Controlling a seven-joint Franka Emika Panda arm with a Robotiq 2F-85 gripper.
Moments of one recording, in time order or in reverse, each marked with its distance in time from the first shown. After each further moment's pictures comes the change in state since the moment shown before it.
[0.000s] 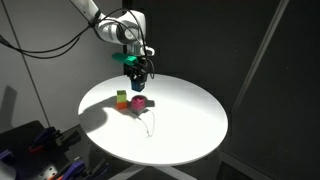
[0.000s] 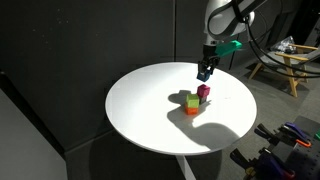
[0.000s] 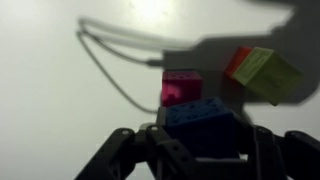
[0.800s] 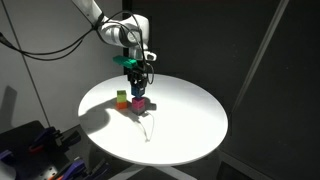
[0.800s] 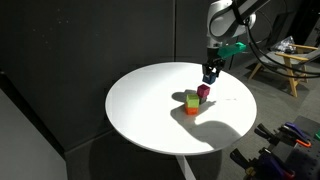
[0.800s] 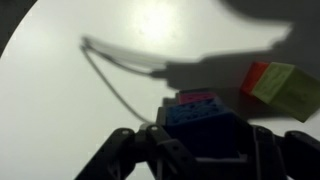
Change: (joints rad) arm 0.000 0.017 -0.036 0.000 0.000 -0.067 0.058
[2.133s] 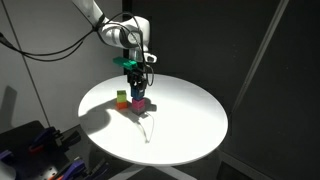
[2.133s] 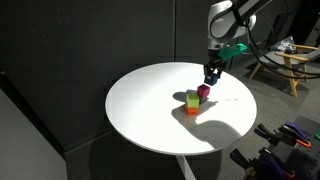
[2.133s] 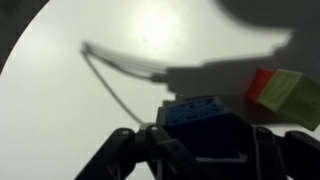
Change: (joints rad) arm 0.000 0.006 -0.009 -0.004 0.000 -0.016 0.002
